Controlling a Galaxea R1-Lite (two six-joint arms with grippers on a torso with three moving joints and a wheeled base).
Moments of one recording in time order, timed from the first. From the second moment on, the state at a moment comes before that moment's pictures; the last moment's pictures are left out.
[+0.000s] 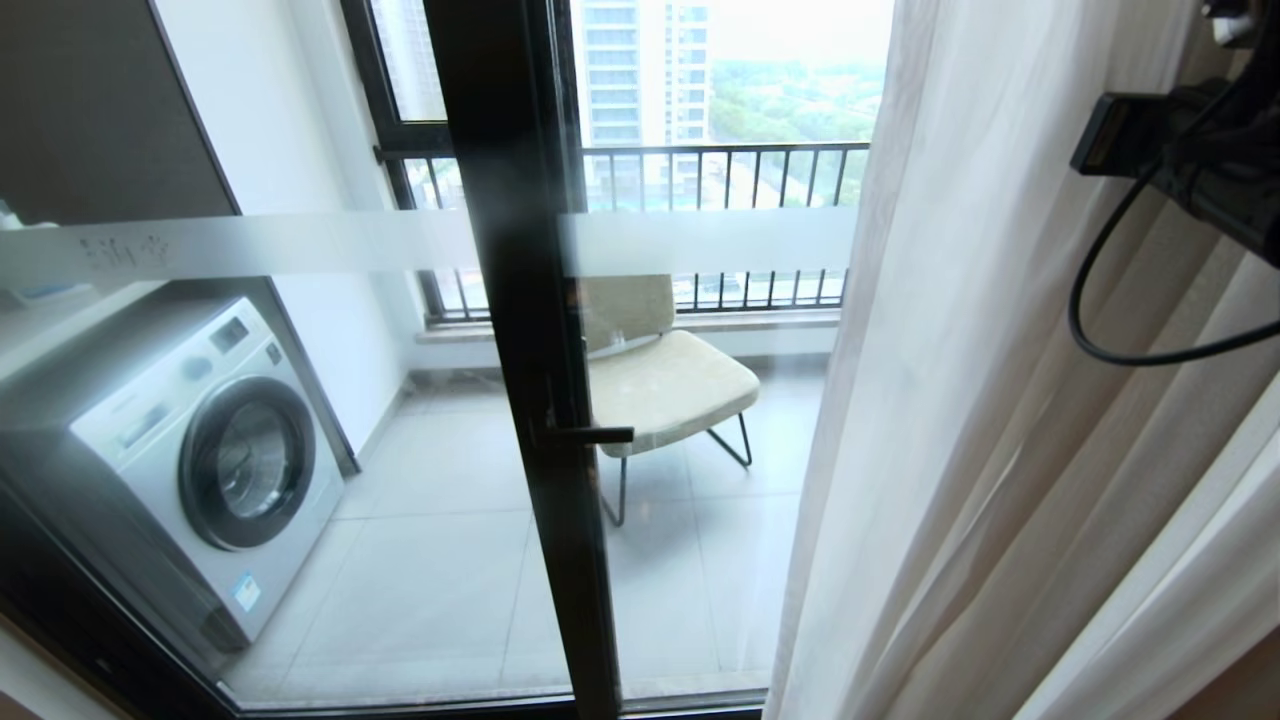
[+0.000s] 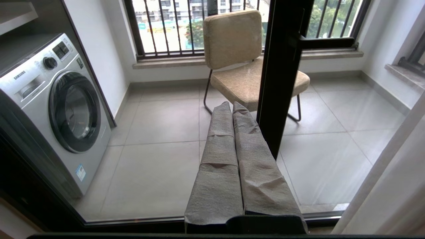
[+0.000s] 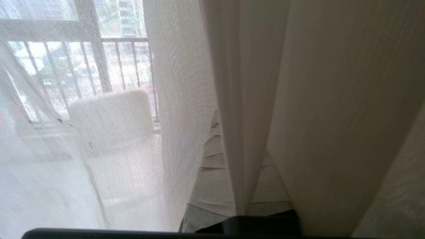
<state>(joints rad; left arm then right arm) 0.00 0.00 0.00 -0.03 0.00 0.02 0.08 1.67 -1.32 -0.58 -0.22 -0.06</state>
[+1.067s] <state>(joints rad) 0.00 0.00 0.00 -0.03 0.00 0.02 -0.06 1.57 -1.18 -0.57 -0.22 -0.06</state>
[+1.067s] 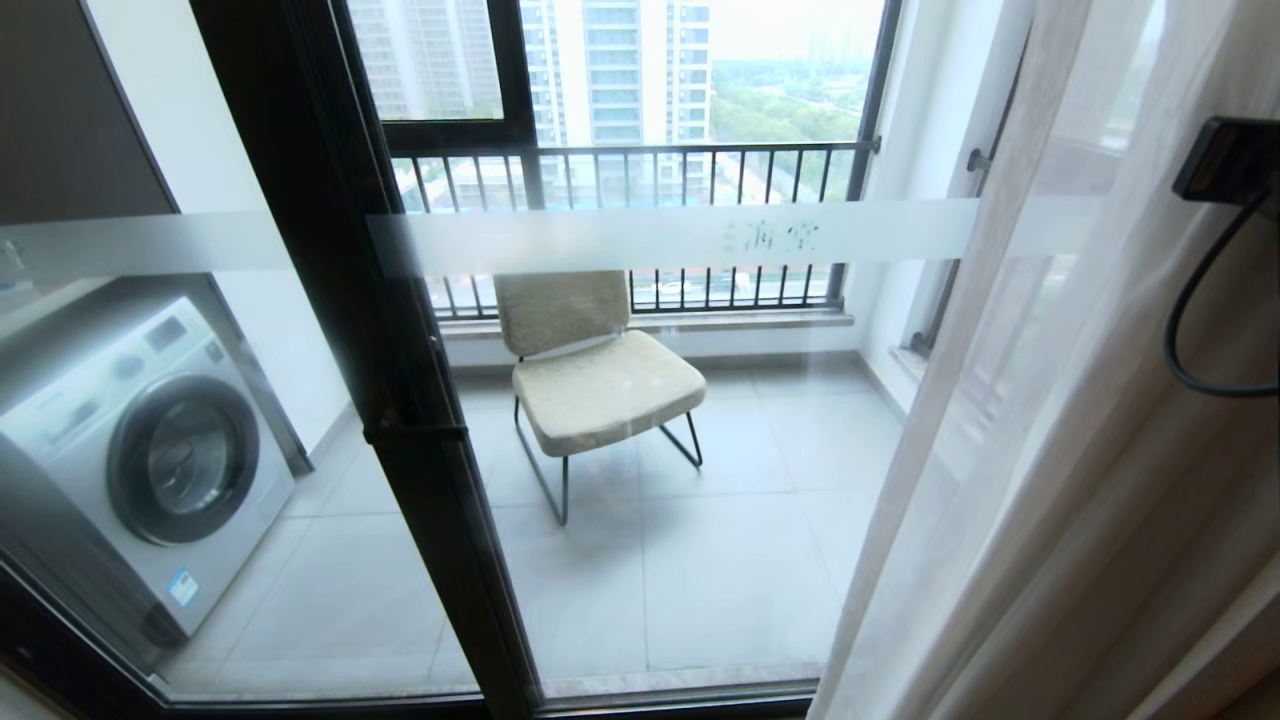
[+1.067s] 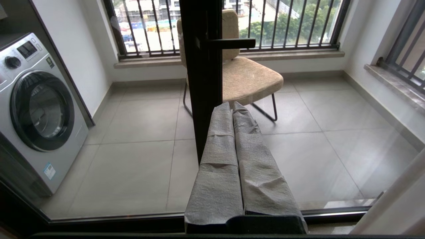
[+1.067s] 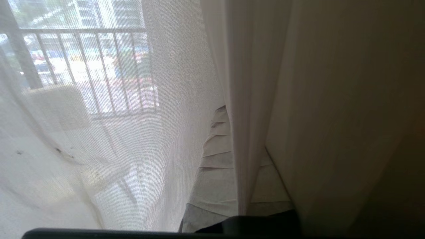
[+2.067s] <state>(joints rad) 0.00 0.00 0.00 -0.03 0.00 0.02 -0.07 1.51 -1.12 -0.56 -0.22 -0.06</state>
